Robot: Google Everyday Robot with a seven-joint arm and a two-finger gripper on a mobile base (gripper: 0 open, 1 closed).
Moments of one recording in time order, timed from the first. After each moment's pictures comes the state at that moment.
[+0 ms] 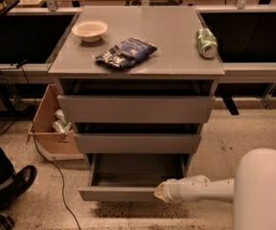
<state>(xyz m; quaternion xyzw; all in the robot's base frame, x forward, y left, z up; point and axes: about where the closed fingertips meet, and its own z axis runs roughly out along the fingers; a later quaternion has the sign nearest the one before) 0.544 -0.104 0.254 -0.56 0.78 0.10 0.27</state>
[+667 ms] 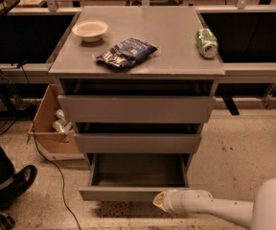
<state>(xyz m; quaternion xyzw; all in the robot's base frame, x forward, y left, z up) 0.521 -0.100 0.209 -0.53 0.78 0.14 0.29</state>
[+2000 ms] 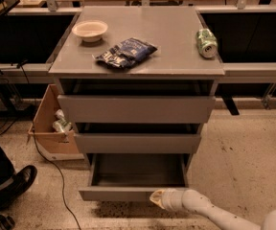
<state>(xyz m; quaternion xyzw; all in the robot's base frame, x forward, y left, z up) 0.549 -0.092 0.179 -0.51 0.77 0.17 0.35</state>
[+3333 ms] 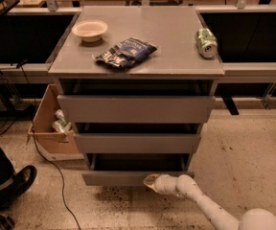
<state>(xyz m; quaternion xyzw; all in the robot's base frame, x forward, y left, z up) 0.639 -0.065 0.177 -0.52 0.72 0.16 0.42</state>
